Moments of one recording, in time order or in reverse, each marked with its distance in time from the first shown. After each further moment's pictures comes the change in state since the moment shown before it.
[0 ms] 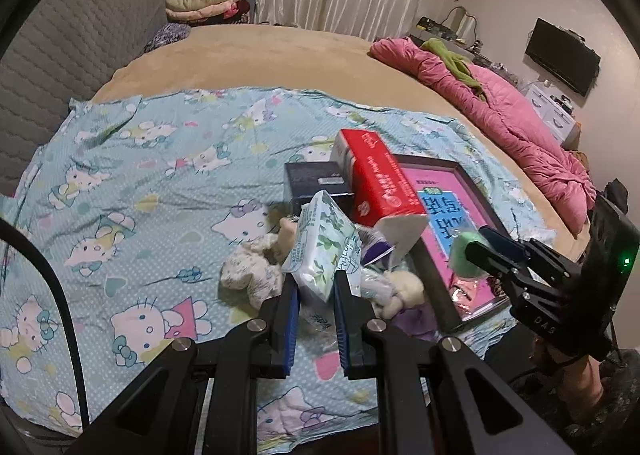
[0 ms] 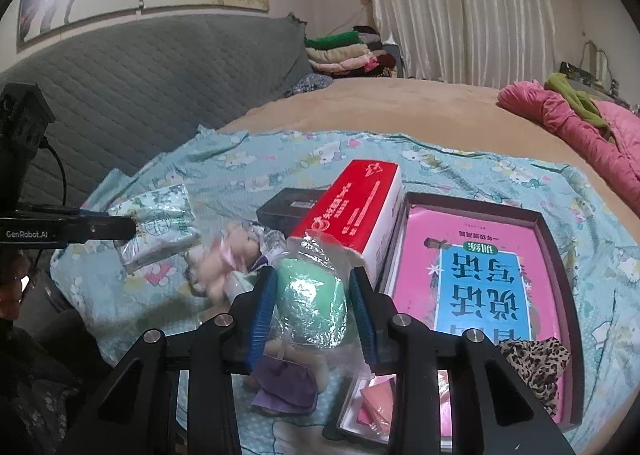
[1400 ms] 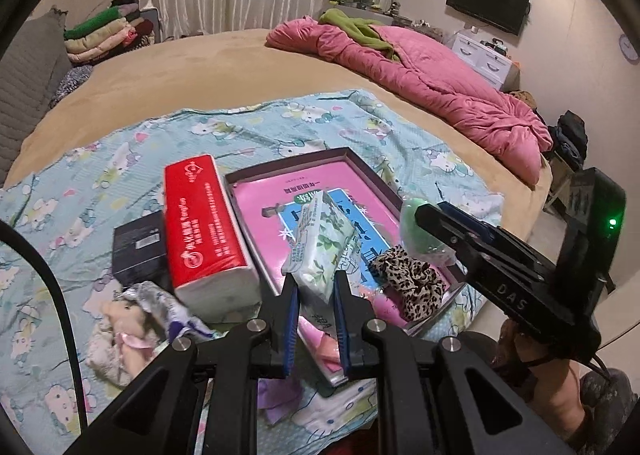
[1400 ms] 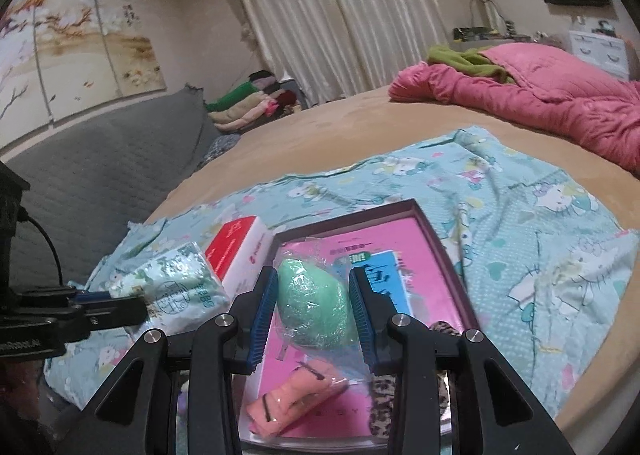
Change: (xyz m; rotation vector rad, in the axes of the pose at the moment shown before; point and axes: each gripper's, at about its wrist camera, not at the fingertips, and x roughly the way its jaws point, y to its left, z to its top) left arm 0.064 -0.172 0.036 0.245 0.054 -0.150; right arm -0.066 -0.124 -0.015 0.363 -0.154 -0.193
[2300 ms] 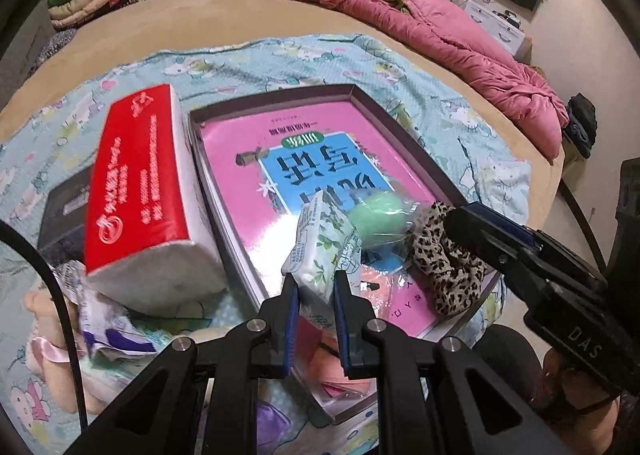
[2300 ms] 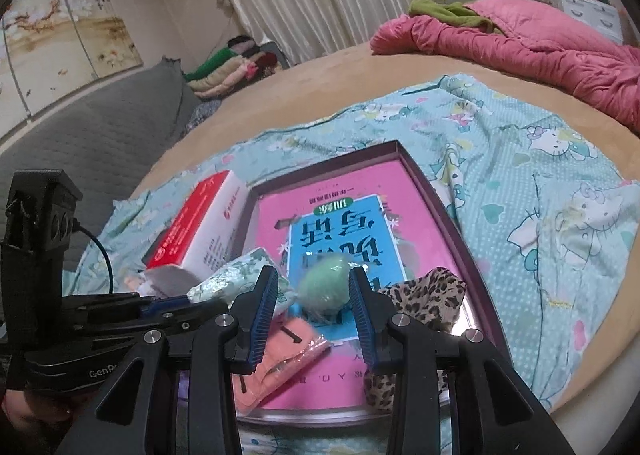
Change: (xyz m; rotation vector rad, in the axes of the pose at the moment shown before) left arm 0.096 0.001 -0.014 -0.026 0.158 -0.018; right arm 0.028 -0.012 -0.023 0.045 0.176 -0.036
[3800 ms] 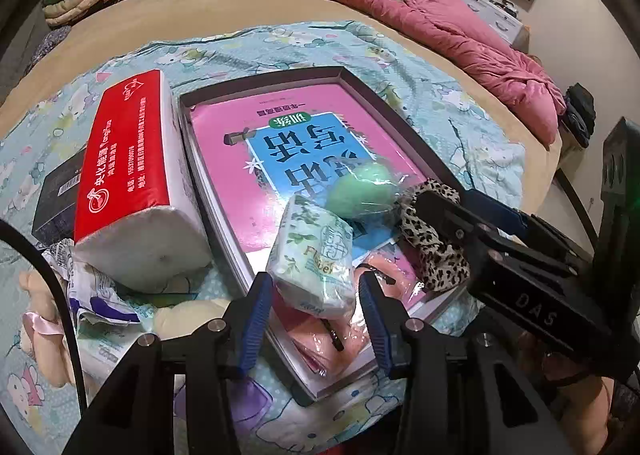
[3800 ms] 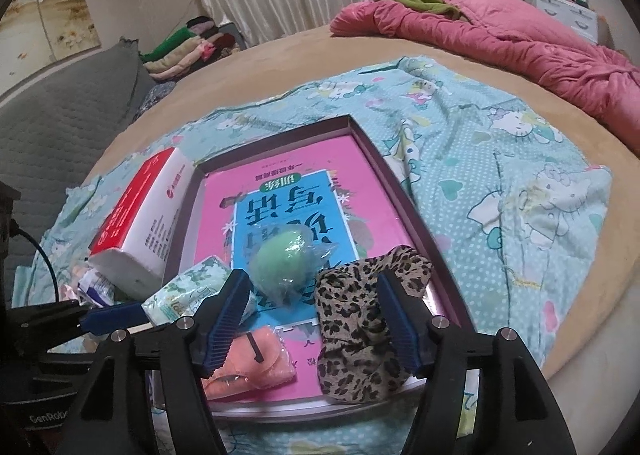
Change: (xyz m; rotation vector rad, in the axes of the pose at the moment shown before) left arm -0.006 -0.013 -0.014 0.018 0.030 -0.004; right arm 0.010 -0.010 -0.005 0.025 0.039 -0.180
